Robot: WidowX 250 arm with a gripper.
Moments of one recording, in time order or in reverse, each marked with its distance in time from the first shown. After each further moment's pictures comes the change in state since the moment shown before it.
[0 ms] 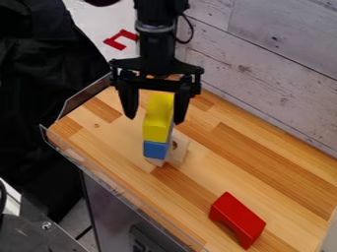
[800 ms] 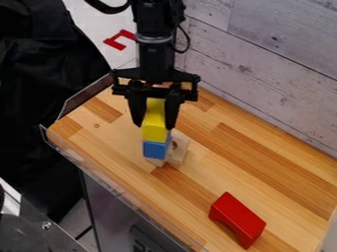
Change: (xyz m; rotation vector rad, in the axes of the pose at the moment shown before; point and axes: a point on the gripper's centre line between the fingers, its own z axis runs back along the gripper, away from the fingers) arm 0.008 0.001 -0.016 -0.009 0.030 0.017
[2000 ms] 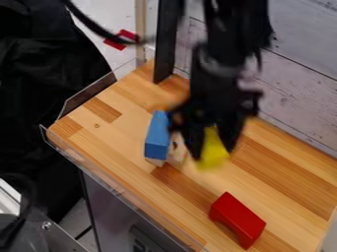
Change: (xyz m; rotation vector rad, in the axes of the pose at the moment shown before) arm -0.066 -0.089 -0.008 -0.037 -0.136 0.561
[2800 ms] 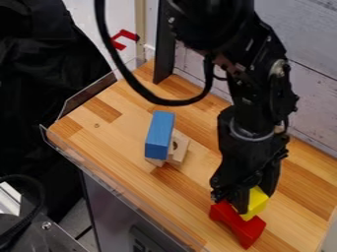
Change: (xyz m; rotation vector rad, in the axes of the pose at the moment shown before) arm -0.028 -0.021 -0.038 -0.115 0.076 0.161
